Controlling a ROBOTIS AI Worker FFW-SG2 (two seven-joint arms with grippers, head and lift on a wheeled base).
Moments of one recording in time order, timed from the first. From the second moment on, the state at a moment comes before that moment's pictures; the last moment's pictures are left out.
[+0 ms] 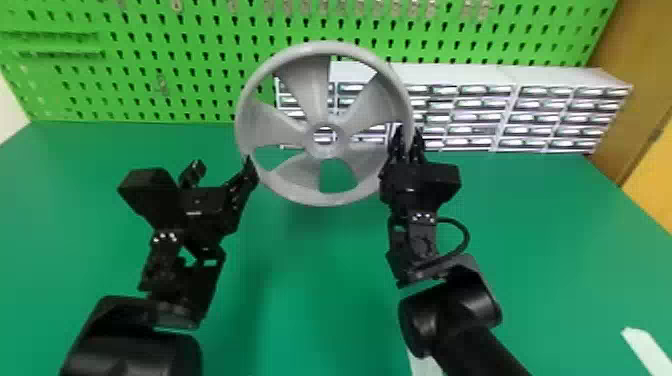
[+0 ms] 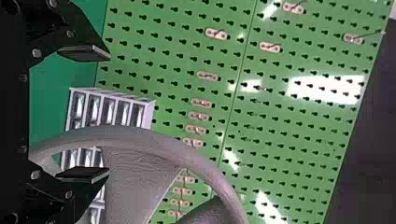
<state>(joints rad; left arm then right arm) -0.01 0.10 -0.17 -1.69 0.29 -0.08 0.09 -0.44 0.00 0.41 -0.96 -0.11 -0.63 -0.43</state>
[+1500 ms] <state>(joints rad) -0.16 0.08 -0.26 -1.40 0.29 -0.37 0.19 -0.43 0.00 0.48 -0.97 -0.07 -0.70 -0.50</state>
